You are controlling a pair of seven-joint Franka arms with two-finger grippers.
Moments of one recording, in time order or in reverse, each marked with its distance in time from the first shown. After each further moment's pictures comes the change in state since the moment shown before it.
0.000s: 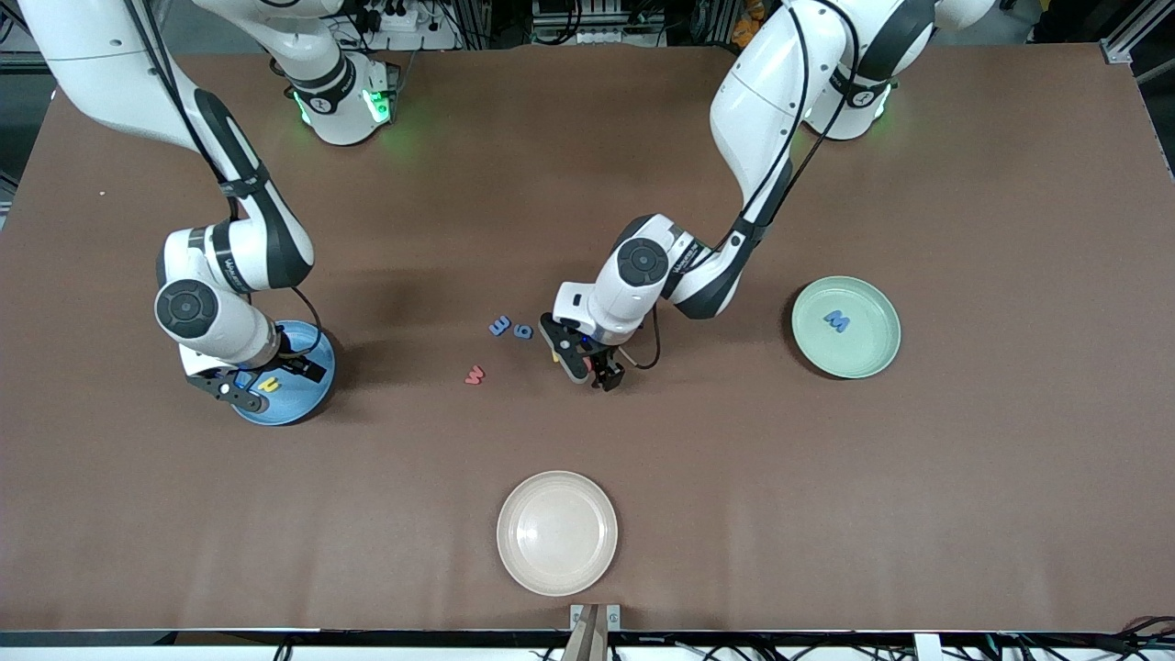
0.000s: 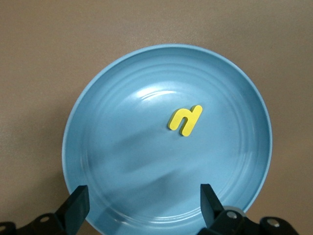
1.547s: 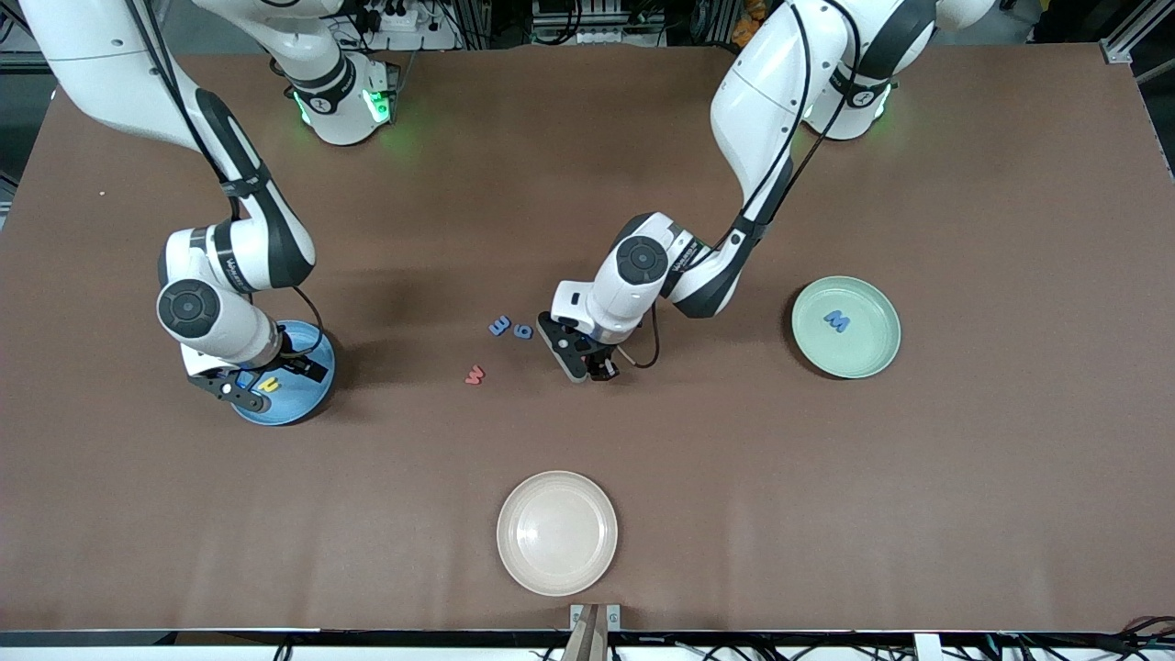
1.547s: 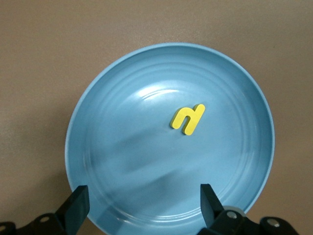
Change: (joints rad) left arm 0.007 -0.010 -0.003 0.007 0.000 -0.020 -0.008; right arm 0.003 0.000 0.002 -0.001 0.000 0.000 0.000
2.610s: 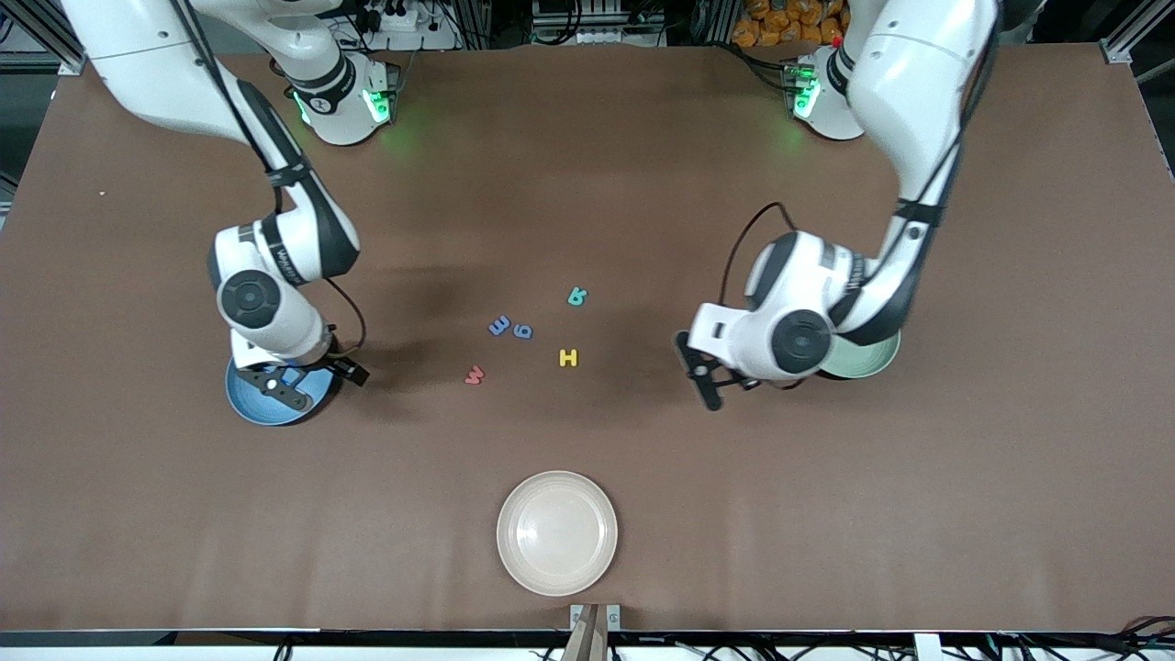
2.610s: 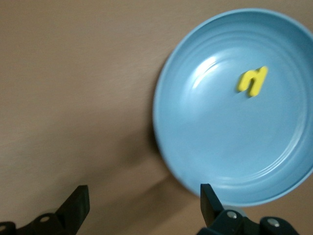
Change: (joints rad) left arm 0.351 -0.284 0.007 -0.087 0.002 -0.749 0.402; right arm 0.167 0.009 0.007 0.038 0.000 0.010 0.291
